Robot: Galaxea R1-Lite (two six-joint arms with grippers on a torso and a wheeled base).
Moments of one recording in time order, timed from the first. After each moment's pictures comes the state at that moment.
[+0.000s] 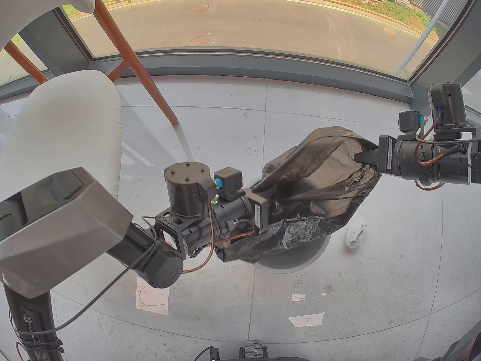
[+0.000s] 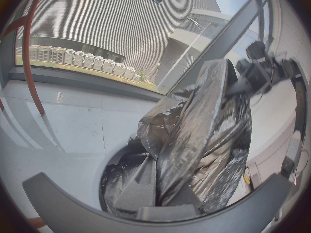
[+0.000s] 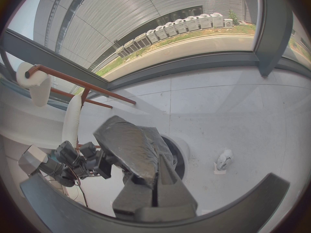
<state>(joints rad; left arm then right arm) -0.63 2.17 -1.05 -1.10 -0.18 -0.15 0.38 1.60 -1.15 0.02 0.16 0.30</state>
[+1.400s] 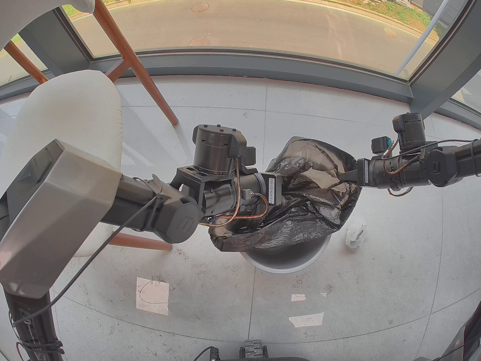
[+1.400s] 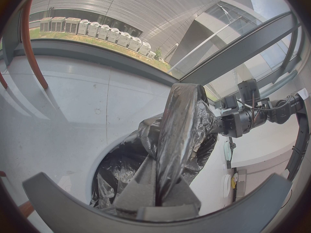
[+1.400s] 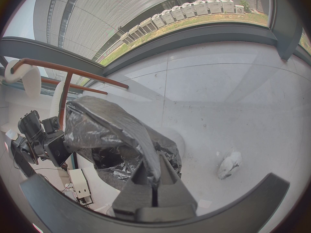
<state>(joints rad) -0.64 2.19 -1.43 -0.45 -0.14 -0.27 0.18 1.99 -1.30 -0.06 0.41 0.17</state>
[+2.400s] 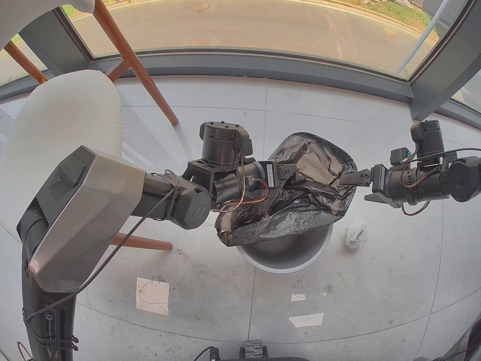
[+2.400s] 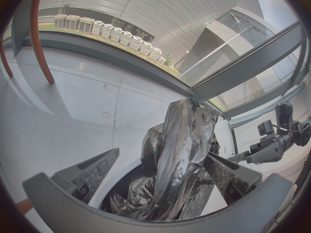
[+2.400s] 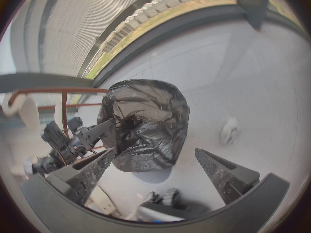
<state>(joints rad) -0.60 2.32 -1.63 -0.44 -0.09 -0.34 0.23 1.78 -1.05 -0.07 0.35 0.56</state>
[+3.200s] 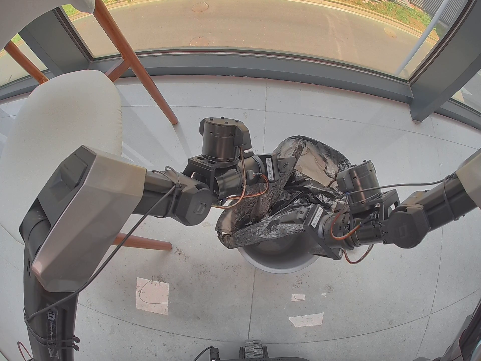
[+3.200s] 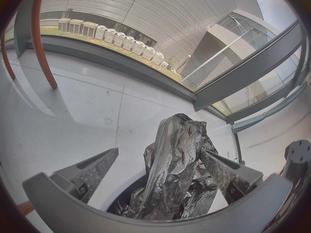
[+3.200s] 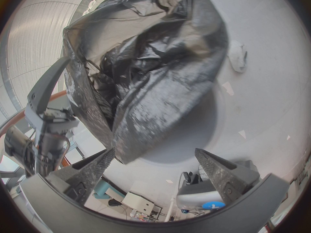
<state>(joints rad) -0.60 2.32 -1.66 -0.45 -0.05 -0.34 0.54 2.01 -1.05 -0.22 0.14 1.06</state>
